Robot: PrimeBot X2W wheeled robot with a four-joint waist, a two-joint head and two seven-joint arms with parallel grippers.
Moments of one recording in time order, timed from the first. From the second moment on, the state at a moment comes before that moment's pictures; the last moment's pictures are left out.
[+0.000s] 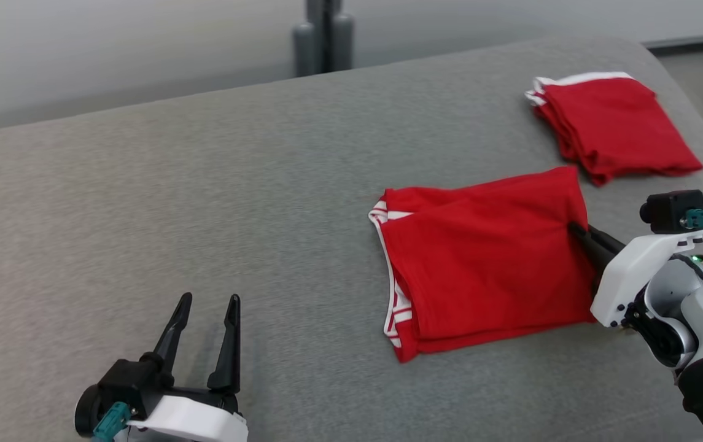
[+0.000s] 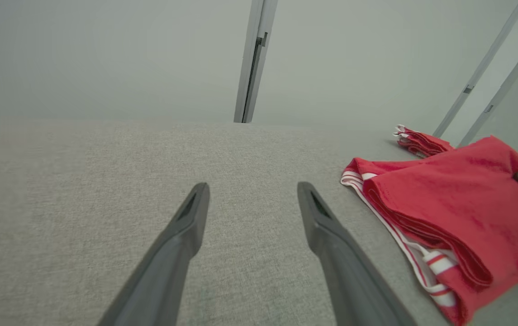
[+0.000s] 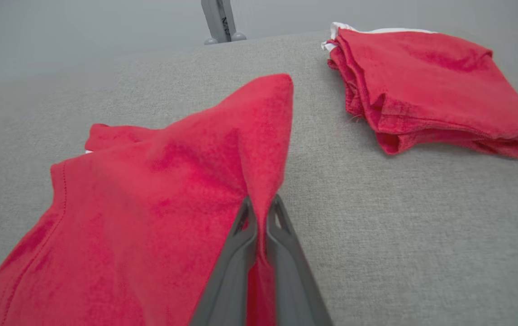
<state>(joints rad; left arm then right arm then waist) -0.01 0.06 -0.16 0.18 -0.29 -0.01 -0.26 -0.59 -0.39 0.54 0.66 0.75 0.13 0.10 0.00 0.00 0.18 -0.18</state>
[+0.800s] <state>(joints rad) -0.08 0.10 -0.18 0.17 -0.26 -0.02 -0.25 -0.71 -0.37 0.52 0.64 0.74 0.13 0.04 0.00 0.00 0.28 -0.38</state>
